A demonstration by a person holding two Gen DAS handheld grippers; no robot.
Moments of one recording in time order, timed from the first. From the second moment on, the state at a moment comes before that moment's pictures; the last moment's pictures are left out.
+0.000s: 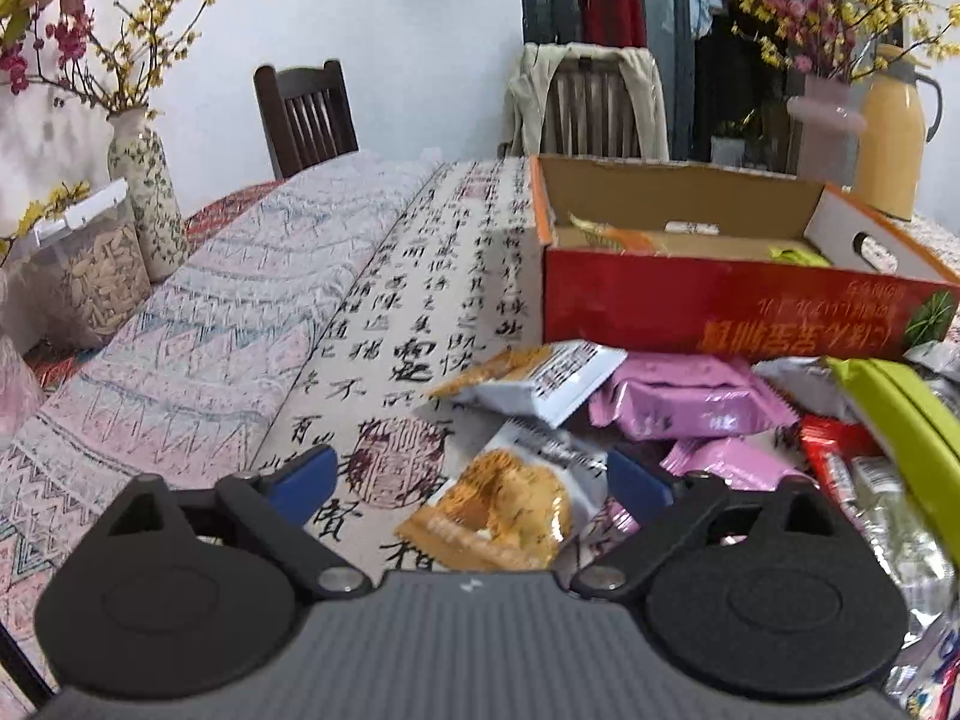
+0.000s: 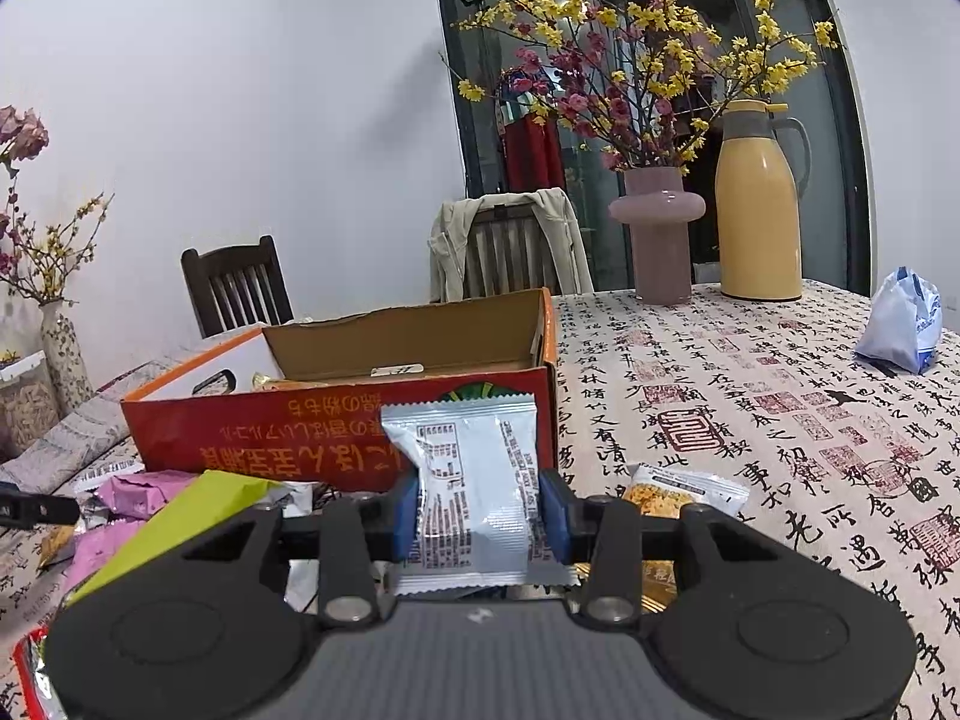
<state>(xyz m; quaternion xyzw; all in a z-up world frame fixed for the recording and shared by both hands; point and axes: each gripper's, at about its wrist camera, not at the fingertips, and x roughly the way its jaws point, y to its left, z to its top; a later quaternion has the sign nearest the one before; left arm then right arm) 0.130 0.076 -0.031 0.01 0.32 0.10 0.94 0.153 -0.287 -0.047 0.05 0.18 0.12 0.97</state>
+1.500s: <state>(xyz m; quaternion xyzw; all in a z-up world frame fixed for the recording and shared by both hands) 0.122 0.034 0.034 -0.02 0.21 0.04 0.98 0.150 -0.276 -0.014 0.05 0.13 0.14 0.98</state>
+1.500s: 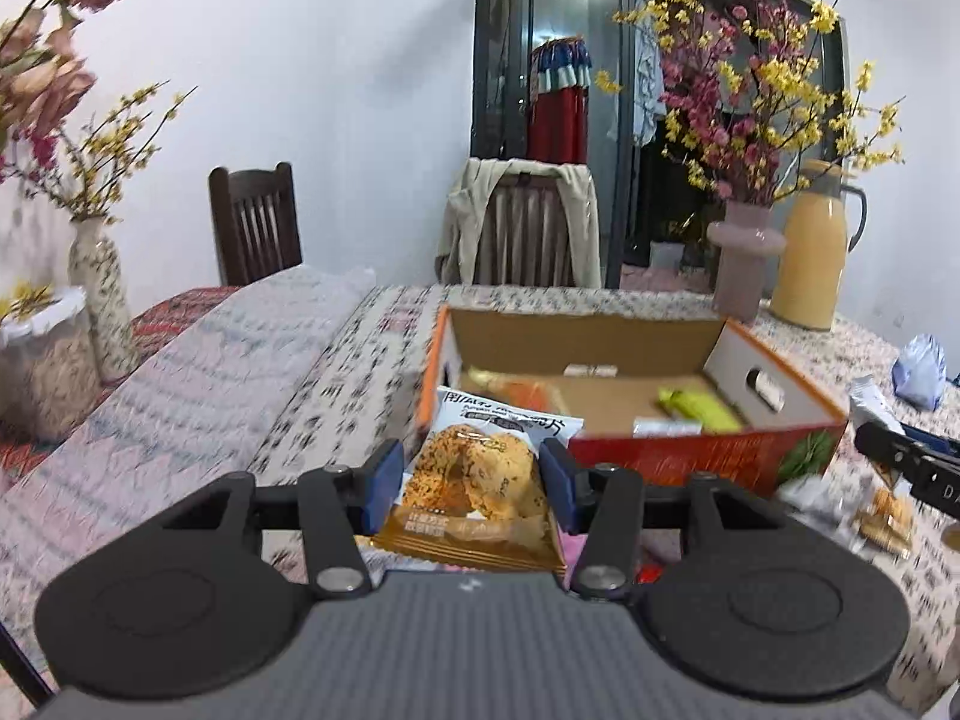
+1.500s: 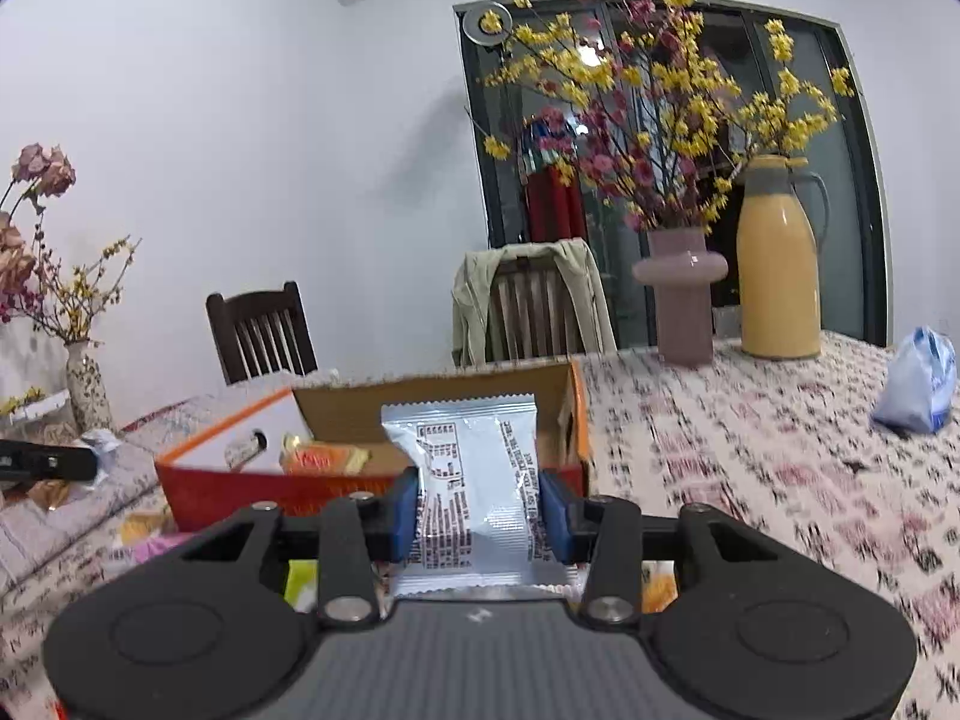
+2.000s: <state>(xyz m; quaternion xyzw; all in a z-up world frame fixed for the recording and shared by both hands) 0.217 0.009 0.038 -0.04 0.21 0.07 0.97 0.232 -0.237 0.004 0.05 0.14 0.12 0.98</state>
